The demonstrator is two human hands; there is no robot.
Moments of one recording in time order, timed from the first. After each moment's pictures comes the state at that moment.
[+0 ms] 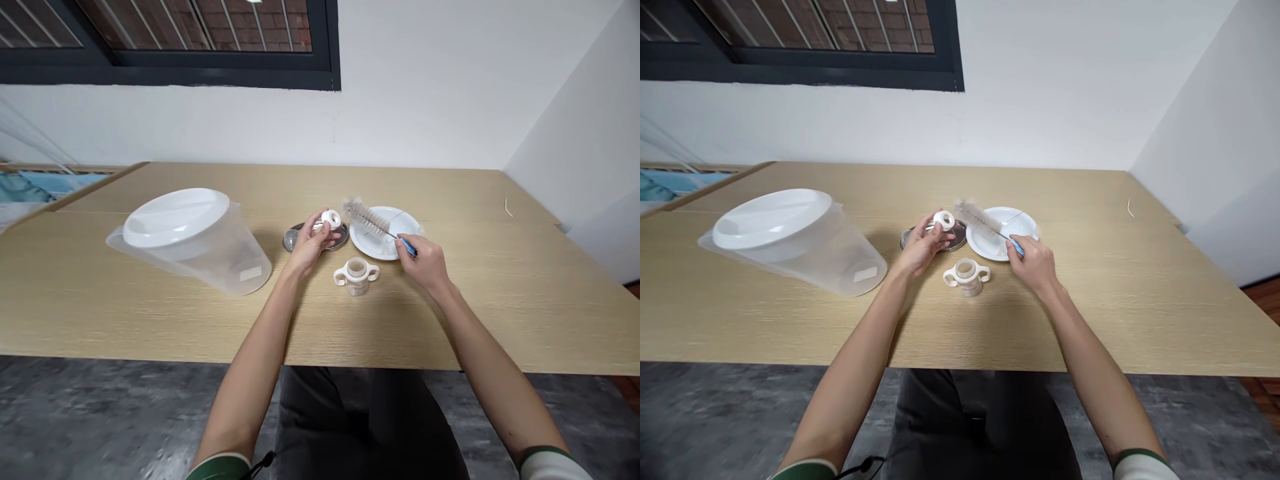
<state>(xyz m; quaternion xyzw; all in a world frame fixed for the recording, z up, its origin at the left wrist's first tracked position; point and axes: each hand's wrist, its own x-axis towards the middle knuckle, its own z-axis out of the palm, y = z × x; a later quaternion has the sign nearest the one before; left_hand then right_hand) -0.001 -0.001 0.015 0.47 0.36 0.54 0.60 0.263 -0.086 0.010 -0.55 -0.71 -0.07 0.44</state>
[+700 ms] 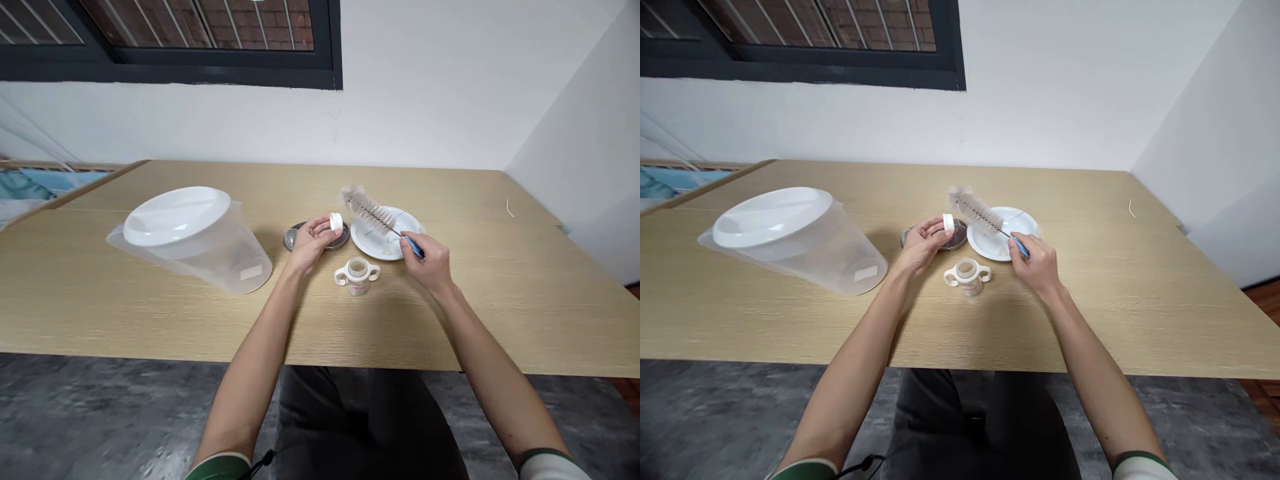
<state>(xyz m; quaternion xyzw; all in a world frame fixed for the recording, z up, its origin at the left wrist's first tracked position) 0.002 -0.004 0.018 0.46 0.34 0.56 0.60 0.262 -0.090 0.018 -0.51 -0.70 -0.09 0.49</state>
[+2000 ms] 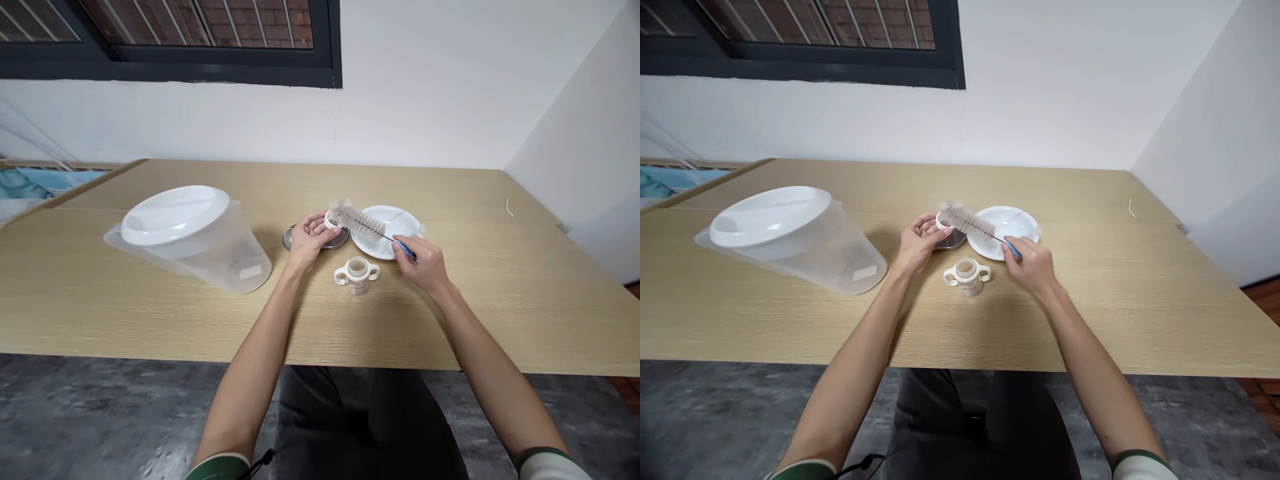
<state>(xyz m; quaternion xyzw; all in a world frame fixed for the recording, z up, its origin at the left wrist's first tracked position) 0.002 0.003 0.010 0.48 0.35 0.62 0.52 0.261 -0.090 0.015 -0.52 -0.73 -0.08 0.45</state>
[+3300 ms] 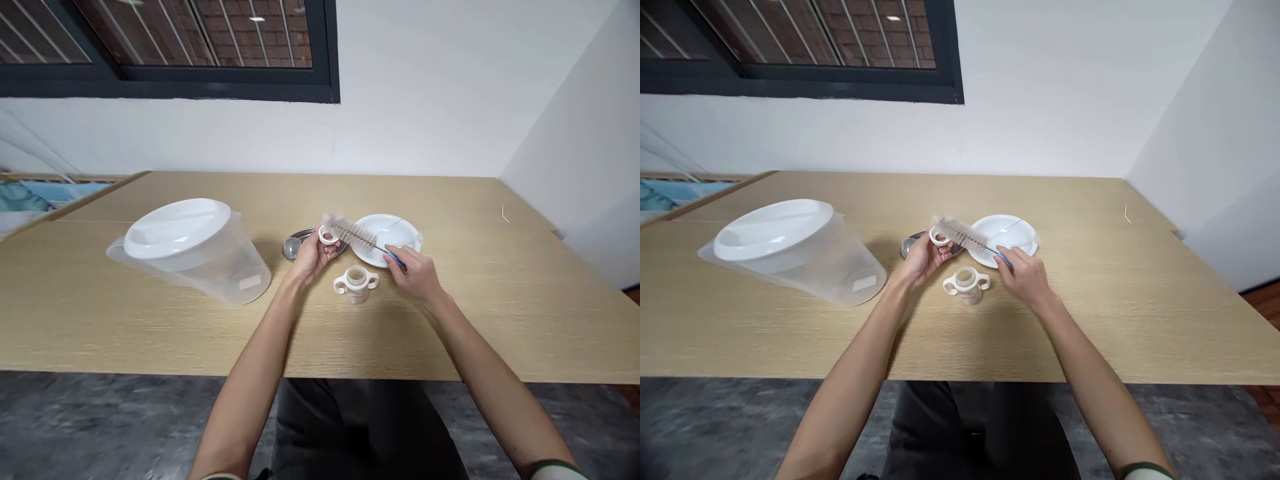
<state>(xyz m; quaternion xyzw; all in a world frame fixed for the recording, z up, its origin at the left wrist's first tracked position) 0.010 -0.008 0.031 0.35 0.35 0.52 0.70 0.253 -0.090 0.011 -0.50 -0.75 -0.09 0.43</state>
